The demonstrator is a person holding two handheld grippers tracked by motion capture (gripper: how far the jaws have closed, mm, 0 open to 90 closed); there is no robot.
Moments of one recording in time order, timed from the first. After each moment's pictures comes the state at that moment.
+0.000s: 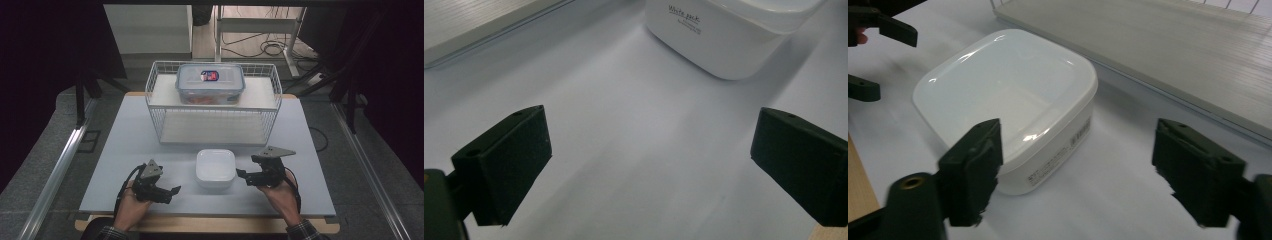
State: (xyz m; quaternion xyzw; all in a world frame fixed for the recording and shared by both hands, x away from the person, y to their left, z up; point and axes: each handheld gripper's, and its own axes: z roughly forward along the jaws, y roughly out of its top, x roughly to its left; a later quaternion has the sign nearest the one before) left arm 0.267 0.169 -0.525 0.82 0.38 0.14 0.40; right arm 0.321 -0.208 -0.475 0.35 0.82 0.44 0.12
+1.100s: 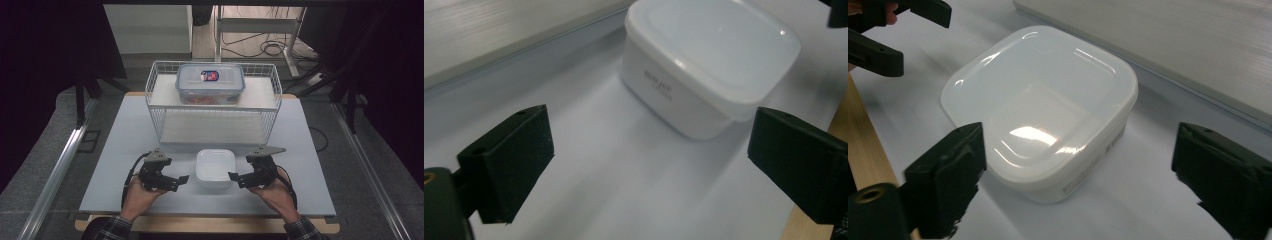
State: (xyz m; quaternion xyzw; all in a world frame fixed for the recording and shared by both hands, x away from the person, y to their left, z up) left arm 0.296 0.151 -0.496 0.80 0.39 0.08 0.44; right arm 0.321 -0.186 -0.469 0.34 0.83 0.42 0.10
